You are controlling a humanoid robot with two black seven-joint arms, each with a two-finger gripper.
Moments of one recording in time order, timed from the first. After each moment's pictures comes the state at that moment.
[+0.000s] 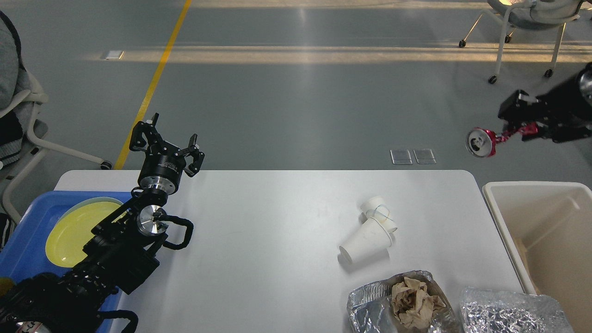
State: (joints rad) left arm -0.75 0.03 -0.98 -0.33 0.02 -0.37 -0.45; right arm 1.57 -0.66 -0.78 0.61 -0.39 0.77 -0.11
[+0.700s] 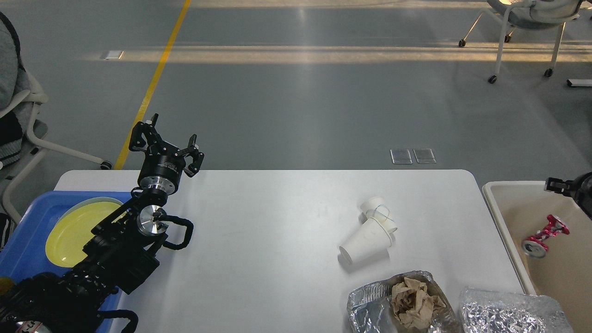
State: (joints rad) left arm -0.75 0.03 -0.98 -0.33 0.02 -0.37 -0.45; right arm 1.07 -0.51 -1.00 0.30 -0.39 0.25 -0.11
